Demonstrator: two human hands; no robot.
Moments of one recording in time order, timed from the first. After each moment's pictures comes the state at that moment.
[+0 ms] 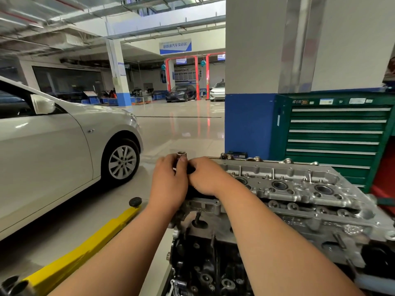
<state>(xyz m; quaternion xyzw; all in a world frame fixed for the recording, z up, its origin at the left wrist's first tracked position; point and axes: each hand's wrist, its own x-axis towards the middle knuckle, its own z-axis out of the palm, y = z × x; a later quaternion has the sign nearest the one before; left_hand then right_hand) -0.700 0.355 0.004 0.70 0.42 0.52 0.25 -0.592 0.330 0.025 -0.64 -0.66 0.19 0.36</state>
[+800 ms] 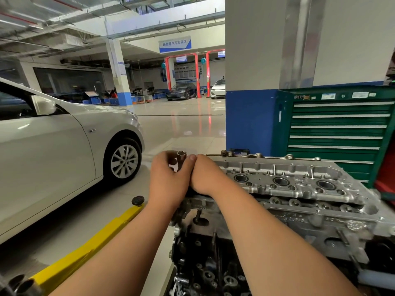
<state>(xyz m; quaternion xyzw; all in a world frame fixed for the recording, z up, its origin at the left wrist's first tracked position) -0.702 0.353 0.002 0.68 0.42 0.55 0.24 -0.599 0.332 0.023 -0.64 -0.67 0.14 0.36</state>
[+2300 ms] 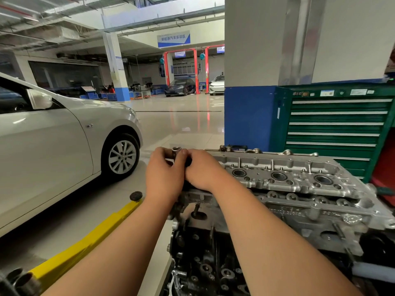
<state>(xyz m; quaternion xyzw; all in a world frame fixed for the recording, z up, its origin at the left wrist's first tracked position) -0.702 0.348 0.004 0.66 0.45 0.54 0.25 -0.601 0.326 0.021 -0.63 -0.65 0.16 0.39</state>
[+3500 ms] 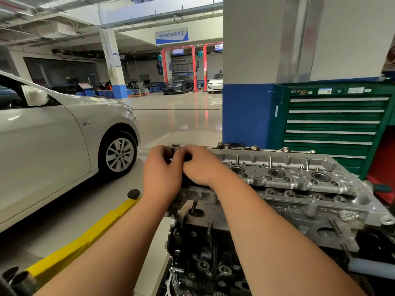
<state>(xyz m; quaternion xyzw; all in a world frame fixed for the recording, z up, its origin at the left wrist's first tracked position) -0.703 0.350 0.001 0.68 0.44 0.55 0.21 -0.596 0.327 0.023 -0.61 -0.63 0.21 0.43</state>
